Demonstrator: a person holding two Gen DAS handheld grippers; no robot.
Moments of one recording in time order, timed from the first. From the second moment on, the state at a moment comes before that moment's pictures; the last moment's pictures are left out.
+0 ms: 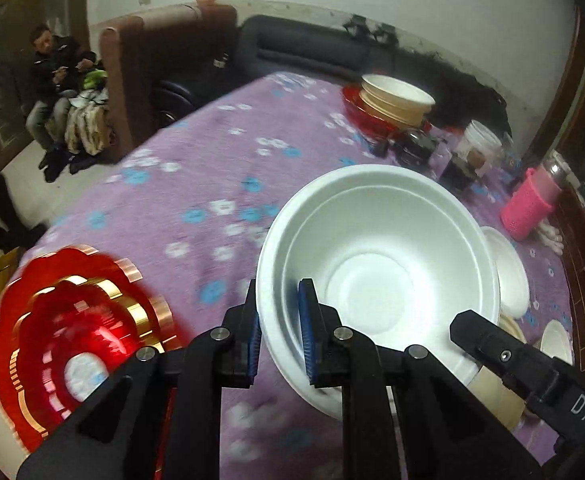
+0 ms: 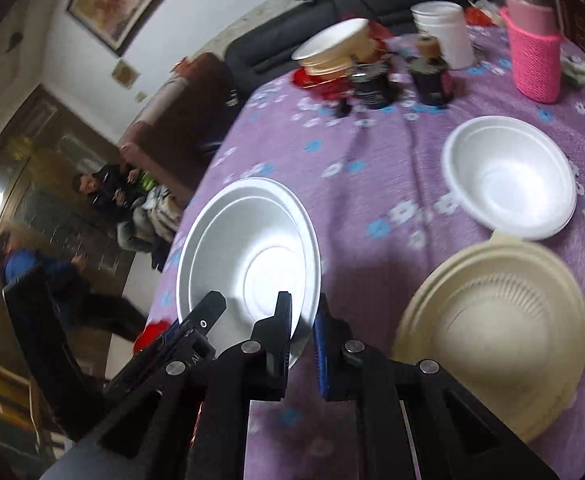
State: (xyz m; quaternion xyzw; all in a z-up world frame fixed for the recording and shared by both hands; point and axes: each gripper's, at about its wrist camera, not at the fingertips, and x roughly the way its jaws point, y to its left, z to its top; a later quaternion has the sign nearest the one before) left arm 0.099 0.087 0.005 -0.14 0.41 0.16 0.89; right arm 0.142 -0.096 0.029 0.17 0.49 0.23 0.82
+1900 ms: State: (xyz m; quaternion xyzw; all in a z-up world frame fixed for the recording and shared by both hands) left arm -0.033 0.210 -0.035 -0.17 0.42 0.28 0.85; right arm 0.034 0.066 -0.028 0.08 0.55 0.36 0.75
